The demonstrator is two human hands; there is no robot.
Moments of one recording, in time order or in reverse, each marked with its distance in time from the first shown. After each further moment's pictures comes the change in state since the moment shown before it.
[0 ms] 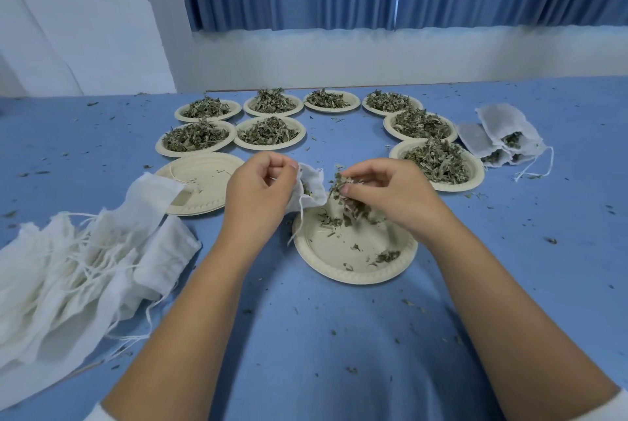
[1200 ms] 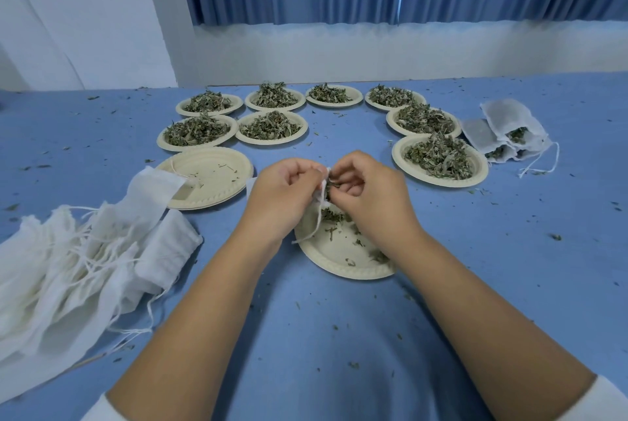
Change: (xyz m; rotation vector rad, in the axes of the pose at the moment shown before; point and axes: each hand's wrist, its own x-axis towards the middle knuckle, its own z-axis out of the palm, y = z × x) left_hand -0.010 0.012 0.015 -0.165 -0.200 -0.199; right_hand -0.003 0.009 0.038 -0.216 0.160 -0.213
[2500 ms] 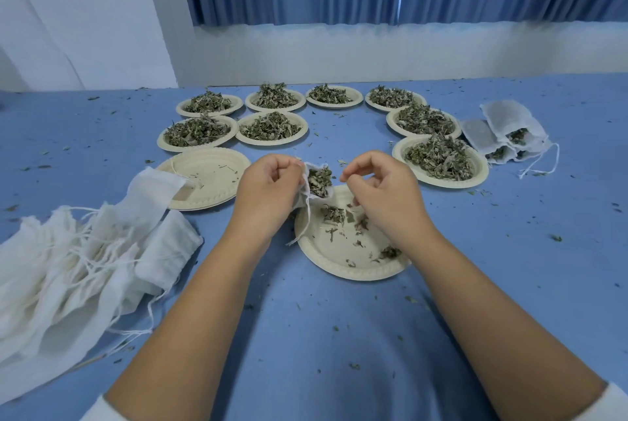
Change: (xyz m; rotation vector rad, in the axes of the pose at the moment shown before) left_hand 0.009 -0.006 -0.012 0.050 0.145 0.011; right_hand 0.004 0.002 -0.009 0.175 0.064 0.198
